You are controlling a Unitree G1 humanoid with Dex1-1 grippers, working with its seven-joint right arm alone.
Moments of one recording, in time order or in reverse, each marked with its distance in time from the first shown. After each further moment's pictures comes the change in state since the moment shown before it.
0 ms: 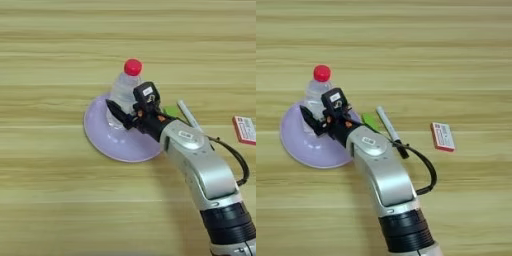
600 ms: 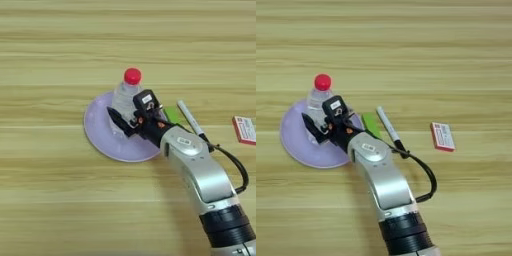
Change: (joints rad) arm 0.018 -0.001 0.002 0.065 -0.050 -0.082 0.021
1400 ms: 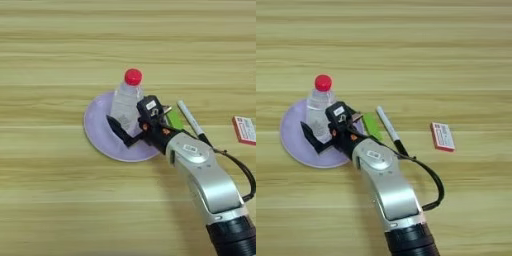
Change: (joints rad) arm 0.080 -0.034 -0.009 -0.107 -0.007 0.023 0.018
